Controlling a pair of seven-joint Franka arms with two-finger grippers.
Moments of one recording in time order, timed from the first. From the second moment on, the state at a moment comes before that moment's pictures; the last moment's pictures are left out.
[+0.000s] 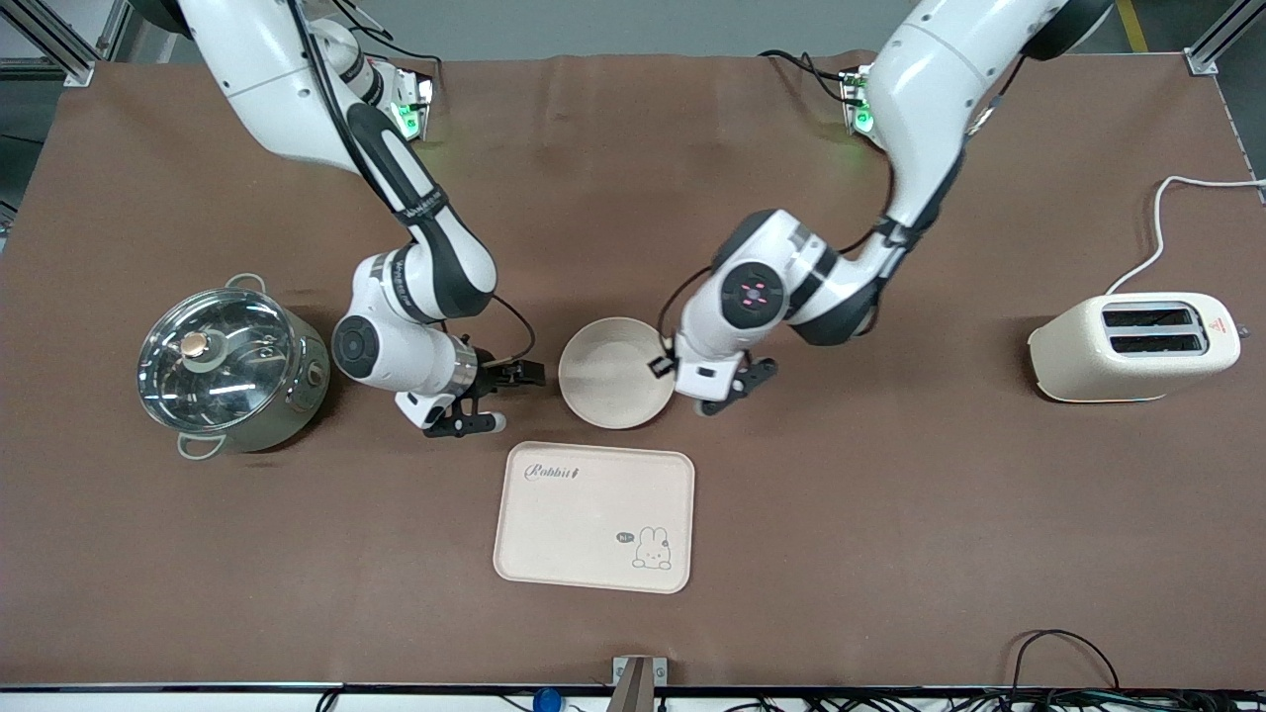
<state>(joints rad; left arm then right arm) -0.38 0.71 -0.40 -1.53 0.01 2.23 -1.30 0.41 0.60 0.05 -1.84 0.55 2.38 0.00</state>
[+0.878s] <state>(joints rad) -0.47 0.79 -0.36 -1.45 0.01 2.35 -1.36 0.49 0.64 0.05 -1.82 0.61 2.42 0.00</state>
